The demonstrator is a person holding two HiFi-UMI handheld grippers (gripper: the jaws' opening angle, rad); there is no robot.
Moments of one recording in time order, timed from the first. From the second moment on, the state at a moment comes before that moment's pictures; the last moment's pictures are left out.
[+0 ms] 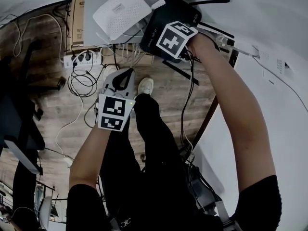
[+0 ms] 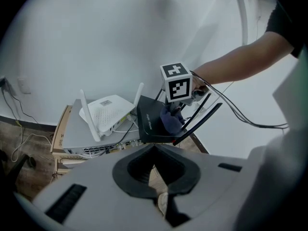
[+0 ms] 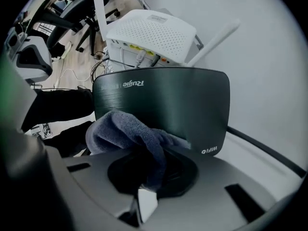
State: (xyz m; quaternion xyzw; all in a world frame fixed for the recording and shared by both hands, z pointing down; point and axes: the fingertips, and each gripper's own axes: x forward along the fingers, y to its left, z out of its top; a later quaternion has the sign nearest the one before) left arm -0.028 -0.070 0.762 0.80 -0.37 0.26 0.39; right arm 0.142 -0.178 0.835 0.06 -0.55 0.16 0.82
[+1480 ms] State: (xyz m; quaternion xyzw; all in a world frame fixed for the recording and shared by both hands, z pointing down) left arm -0.032 -0.099 0.774 0.79 -0.39 0.26 0.39; right arm 0.171 -0.286 0.846 0.14 -0.52 0.05 0.84
